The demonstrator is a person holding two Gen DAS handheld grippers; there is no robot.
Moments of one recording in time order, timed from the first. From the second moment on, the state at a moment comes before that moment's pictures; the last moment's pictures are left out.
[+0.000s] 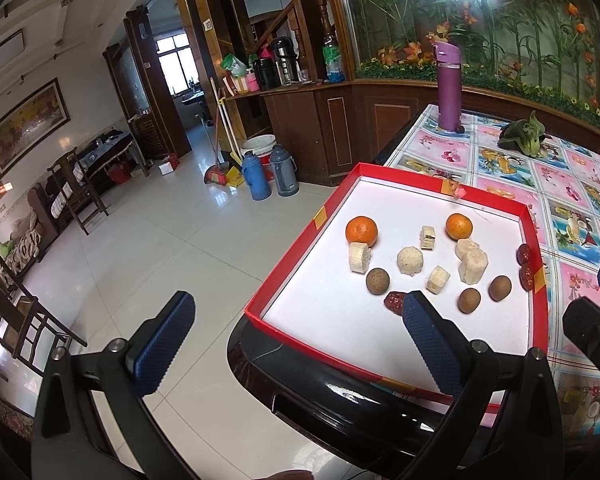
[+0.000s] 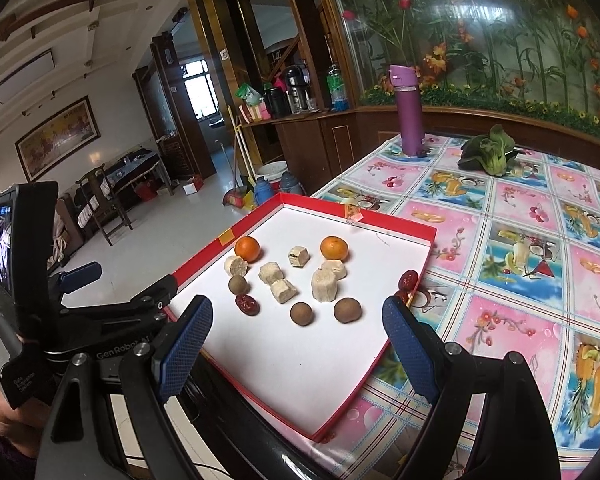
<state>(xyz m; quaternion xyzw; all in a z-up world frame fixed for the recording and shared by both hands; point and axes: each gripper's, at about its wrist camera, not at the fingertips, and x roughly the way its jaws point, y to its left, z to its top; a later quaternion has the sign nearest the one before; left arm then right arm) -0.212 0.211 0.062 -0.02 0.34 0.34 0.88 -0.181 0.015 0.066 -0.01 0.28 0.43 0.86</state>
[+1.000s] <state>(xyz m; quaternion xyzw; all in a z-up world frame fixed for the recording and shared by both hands) -0.228 0.234 0.068 -0.05 0.32 0.35 0.88 -0.197 0.033 0.073 -0.03 0.26 0.42 0.87</state>
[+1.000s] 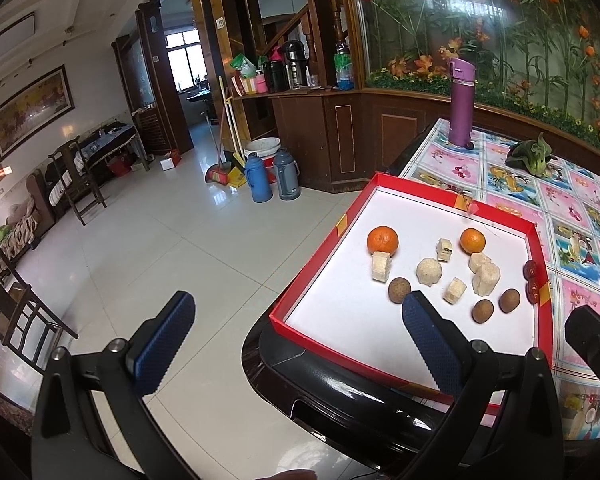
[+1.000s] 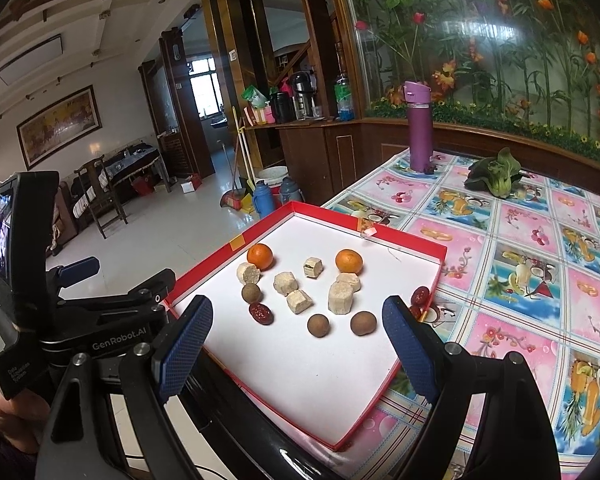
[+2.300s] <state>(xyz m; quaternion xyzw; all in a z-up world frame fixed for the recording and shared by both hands) -0.223 0.230 0.065 -0.05 0.32 0.34 0.88 -0.200 0.027 0.075 -0.01 0.26 0.42 0.87</state>
